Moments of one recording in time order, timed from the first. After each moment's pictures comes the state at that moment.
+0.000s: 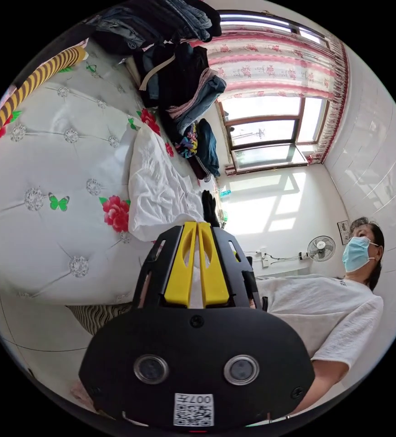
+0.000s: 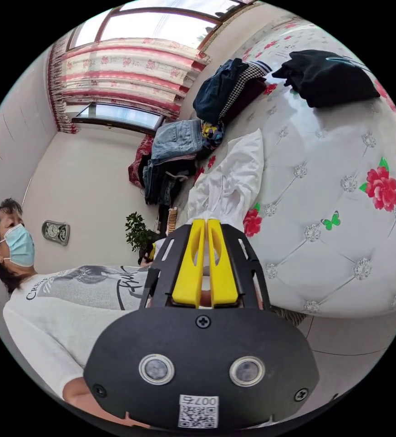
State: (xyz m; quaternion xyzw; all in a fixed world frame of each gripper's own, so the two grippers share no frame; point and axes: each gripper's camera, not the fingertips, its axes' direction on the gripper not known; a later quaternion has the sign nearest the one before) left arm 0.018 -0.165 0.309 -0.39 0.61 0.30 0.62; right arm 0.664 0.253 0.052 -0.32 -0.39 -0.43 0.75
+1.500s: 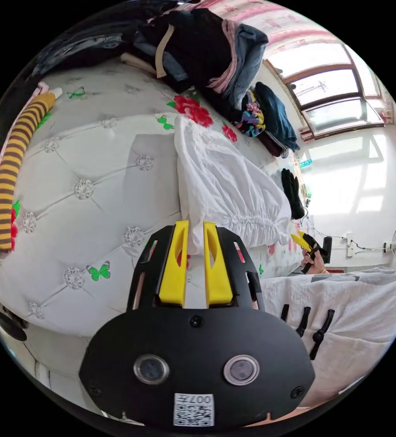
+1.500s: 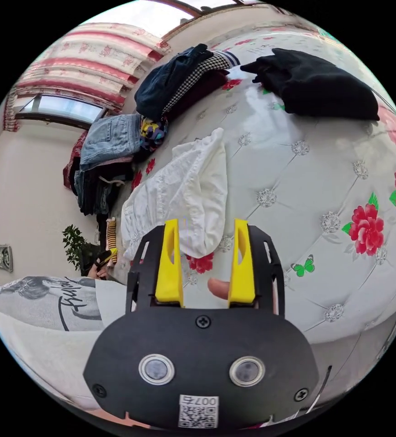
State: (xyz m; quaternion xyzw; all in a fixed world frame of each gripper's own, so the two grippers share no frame) left arm 0.147 -0.078 0.305 -0.31 0.39 0.49 0.72; right arm 0.583 0.236 0.141 -0.26 -0.21 -0.45 0.83
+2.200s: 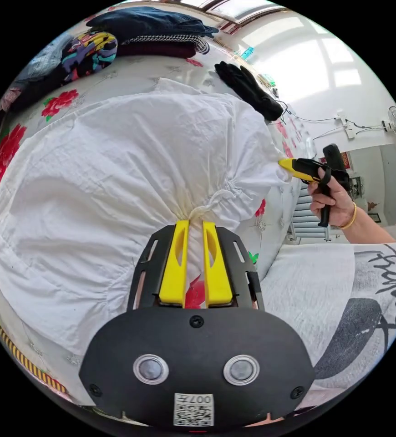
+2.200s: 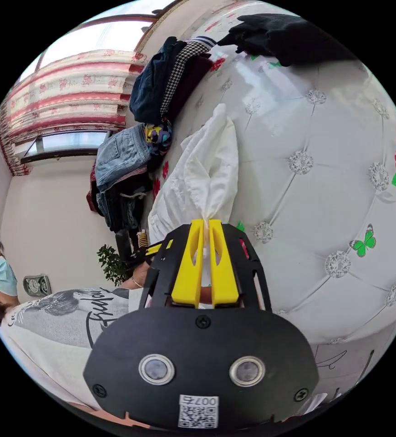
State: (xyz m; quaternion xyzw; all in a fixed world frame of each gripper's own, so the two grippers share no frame) left arm 0.241 0.155 0.262 -0.33 0.35 0.74 0.46; right arm 0.615 0.243 0.190 -0.32 -0.28 -0.34 0.84
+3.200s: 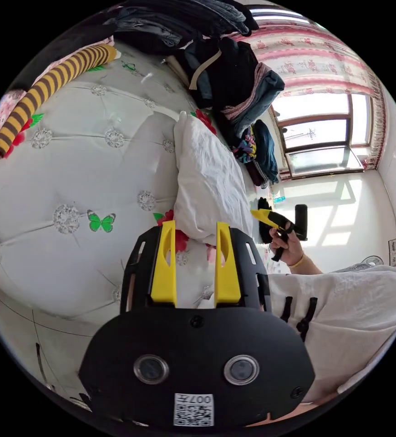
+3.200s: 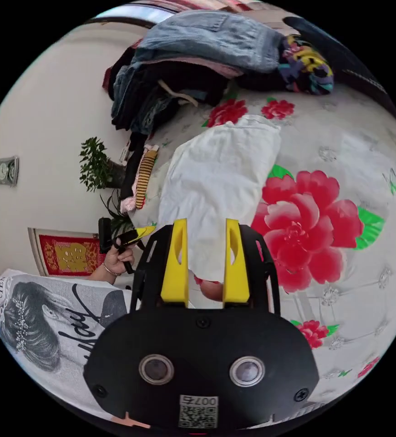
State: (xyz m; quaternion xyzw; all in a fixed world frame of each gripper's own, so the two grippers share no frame) left arm 0.035 -0.099 0.347 -0.35 0.48 0.35 0.72; right arm 0.457 0.505 0.260 -0.40 -0.20 -0.62 0.64
